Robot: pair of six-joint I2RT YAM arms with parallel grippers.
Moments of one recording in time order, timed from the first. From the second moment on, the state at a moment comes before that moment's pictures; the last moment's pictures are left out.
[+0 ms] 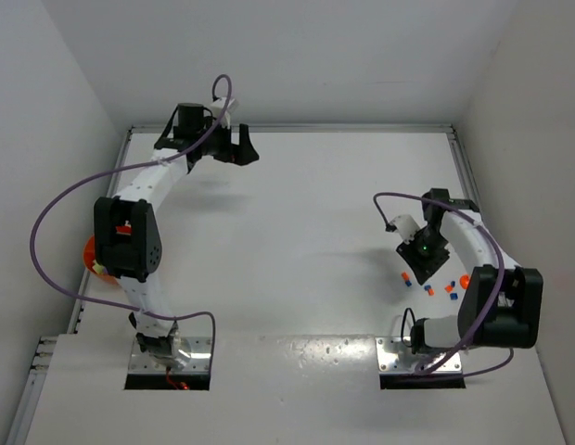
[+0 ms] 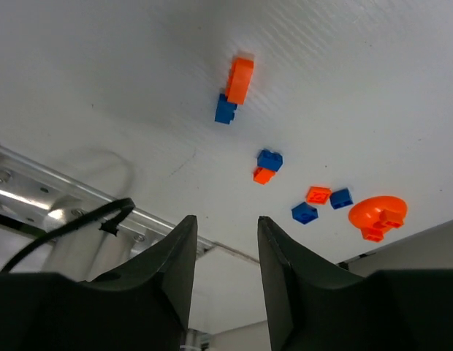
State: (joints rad) left arm -0.13 1.86 1.56 -0.27 0.55 -0.02; right arm -0.09 1.37 0.86 -1.08 -0.05 -0.79
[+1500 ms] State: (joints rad) left arm -0.15 1.86 1.51 -0.22 0.48 -0.05; right arm -0.01 1.66 0.80 -0.86 -0.02 -0.54
